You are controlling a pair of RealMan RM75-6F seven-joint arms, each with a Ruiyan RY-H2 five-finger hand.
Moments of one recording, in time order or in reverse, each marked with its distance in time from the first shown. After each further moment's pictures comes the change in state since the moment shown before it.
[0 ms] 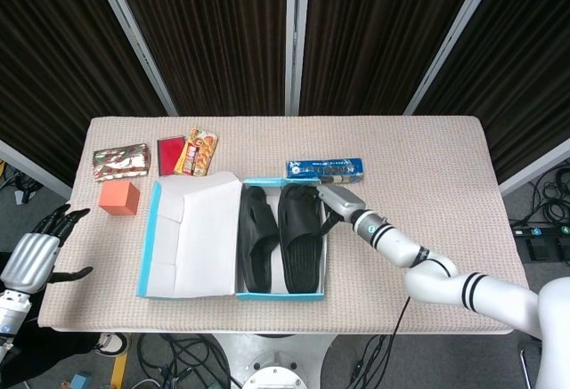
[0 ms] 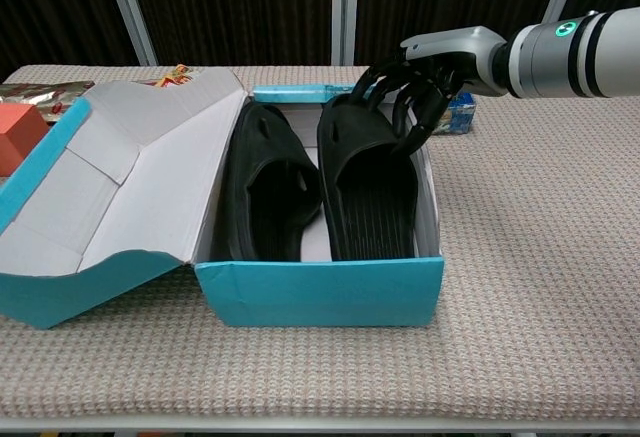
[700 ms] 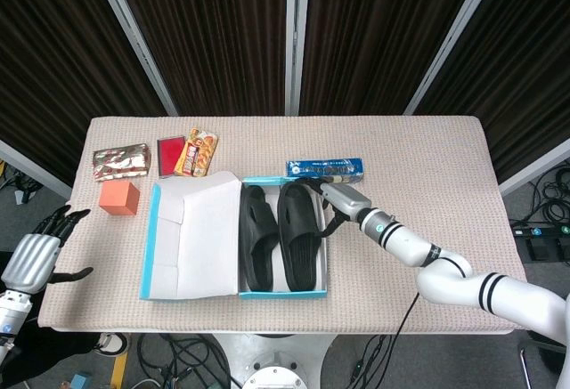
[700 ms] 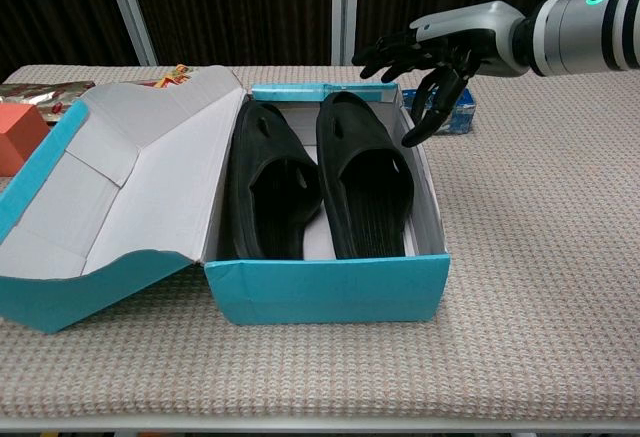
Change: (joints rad) left arm 0.000 -0.004 0.000 0.002 -0.004 -0.008 0.000; right arm -0.018 0.104 0.029 -0.092 -0.060 -0.028 0.026
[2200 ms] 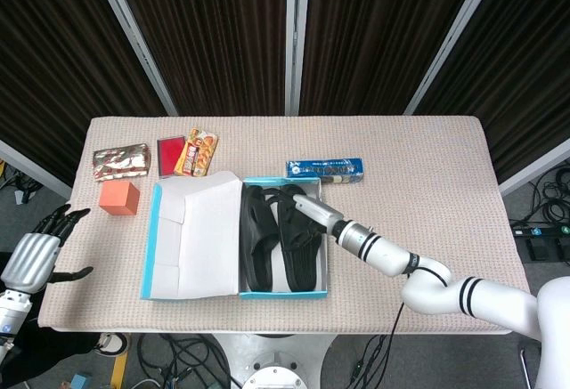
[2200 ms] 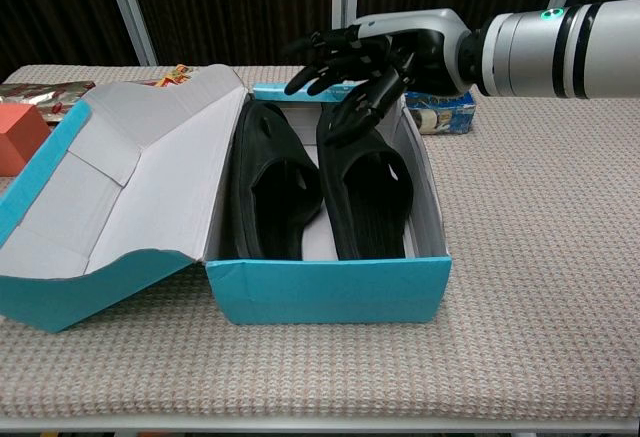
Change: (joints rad) left arm 0.000 0.004 -0.002 -0.005 0.003 0.006 0.005; right arm 0.025 -0.106 -0.028 0.018 -0.276 0.143 0.470
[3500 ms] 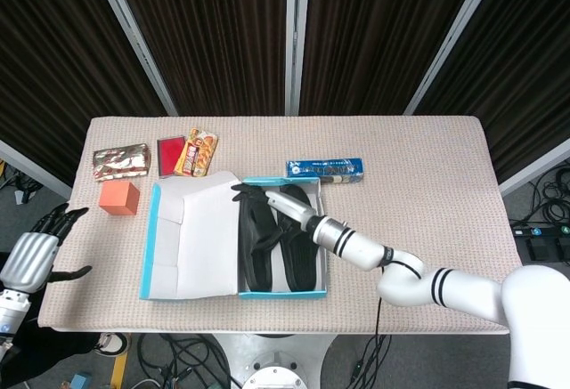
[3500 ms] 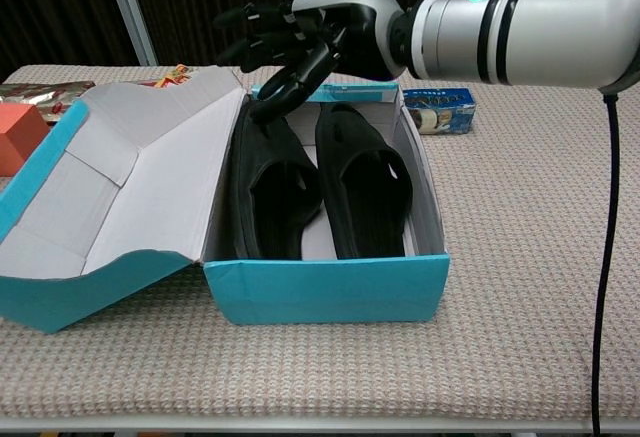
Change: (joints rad) left arm 0.000 0.005 -0.004 -0.004 -0.004 -0.001 0.006; right arm 0.107 -0.085 -0.002 0.077 -0.015 0.060 0.113
